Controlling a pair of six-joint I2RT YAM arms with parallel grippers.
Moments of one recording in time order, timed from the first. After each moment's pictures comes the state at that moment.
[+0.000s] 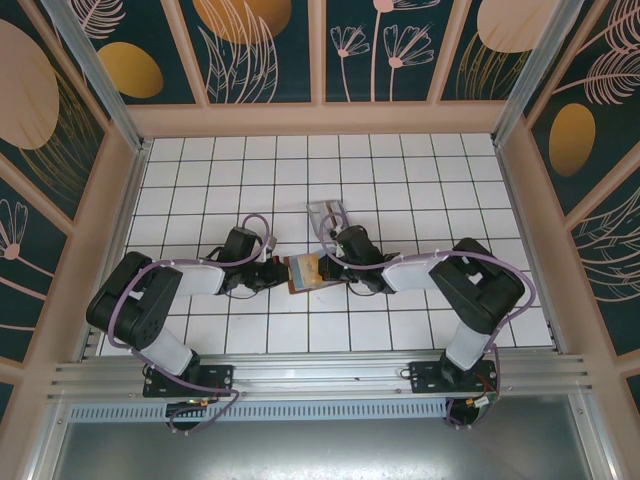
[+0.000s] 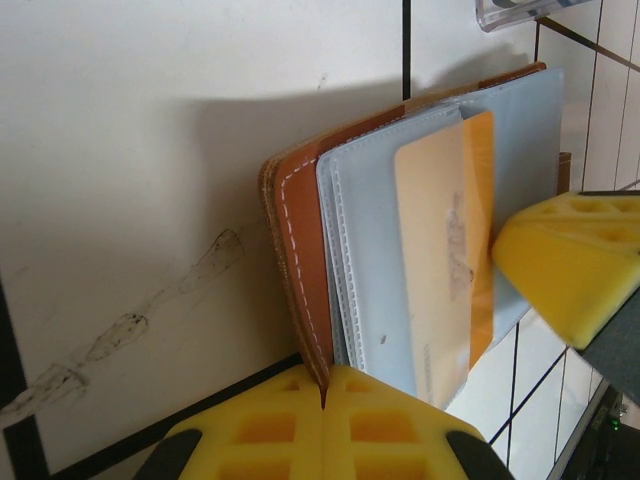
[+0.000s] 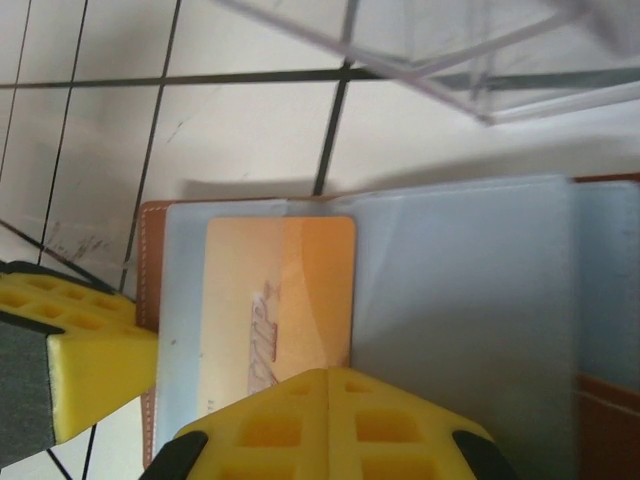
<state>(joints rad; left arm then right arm) -0.45 1.60 0.54 0.14 0.56 -0.70 0.79 1.73 0.71 0.26 -0.22 0.70</state>
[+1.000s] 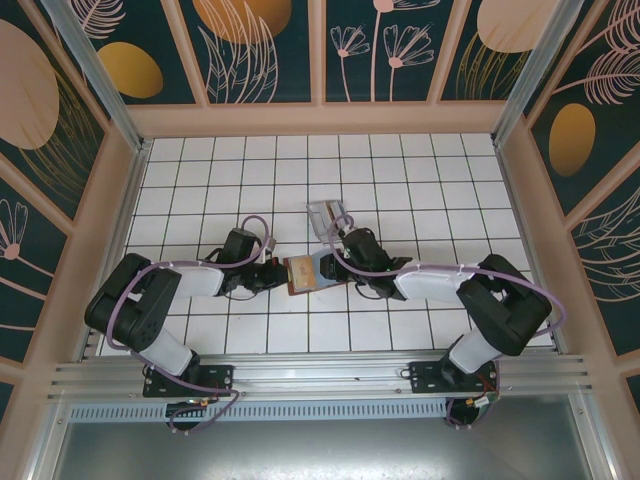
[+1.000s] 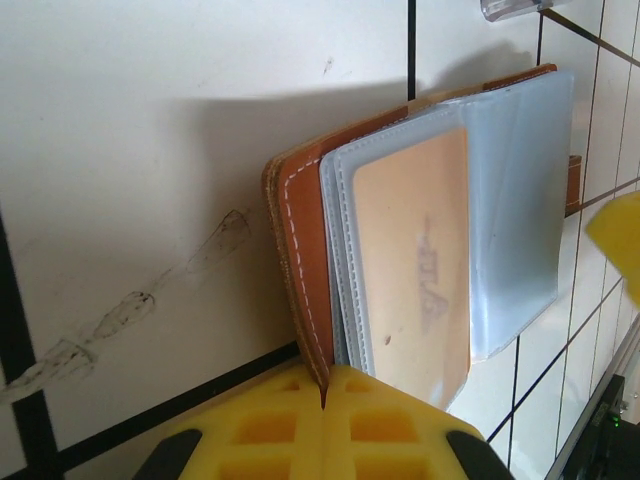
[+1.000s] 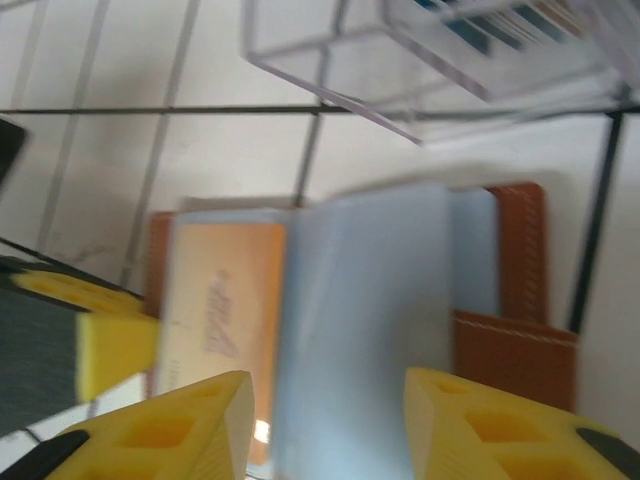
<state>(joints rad) -0.45 1.59 0.53 0.14 0.57 -0.71 0.81 1.54 0.65 0.13 -0.07 0.68</state>
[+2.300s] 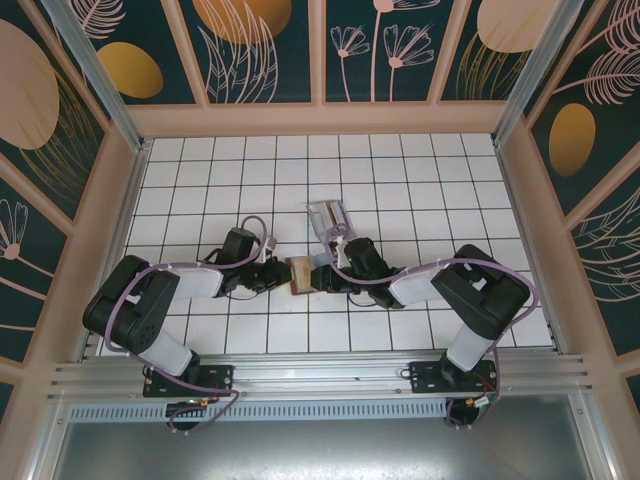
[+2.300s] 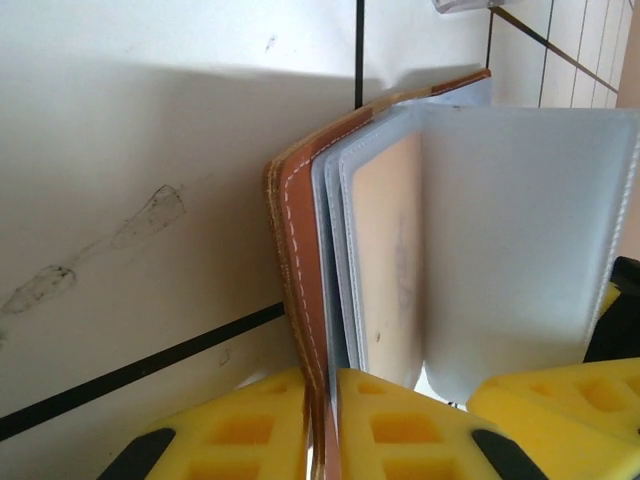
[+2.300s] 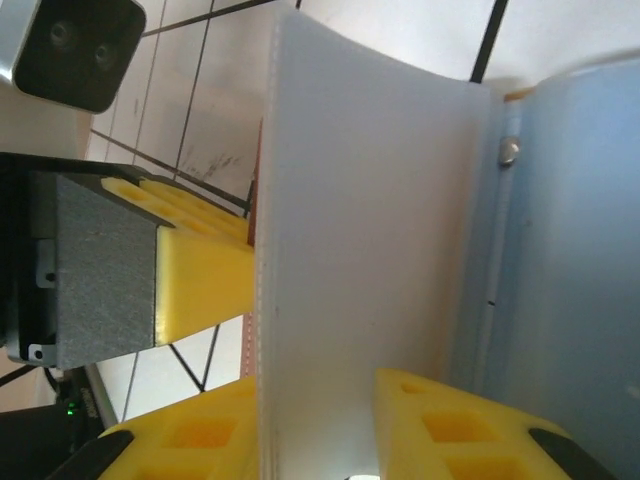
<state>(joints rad) -0.45 1.57 0.52 0.18 0.63 -0.79 0.81 1.68 0.56 0.52 -0.40 0.81</state>
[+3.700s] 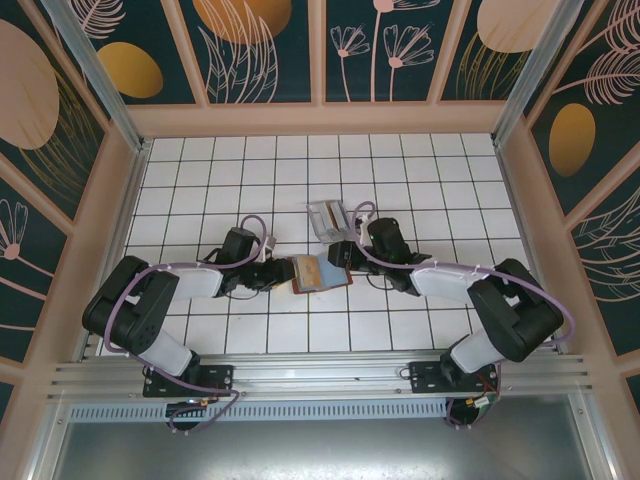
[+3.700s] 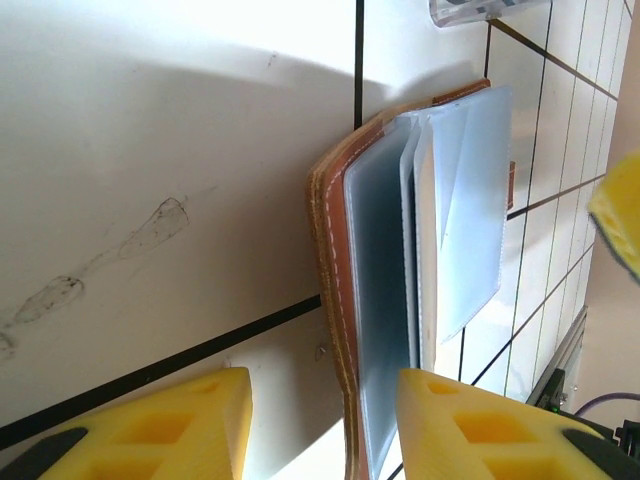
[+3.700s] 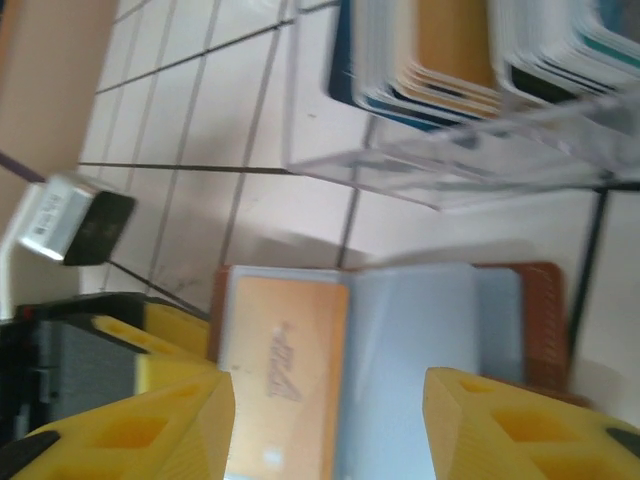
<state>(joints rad) -0.45 1.57 0.52 0.18 0.62 -0.79 0.64 1.49 0.58 0.28 -0.32 0.70</state>
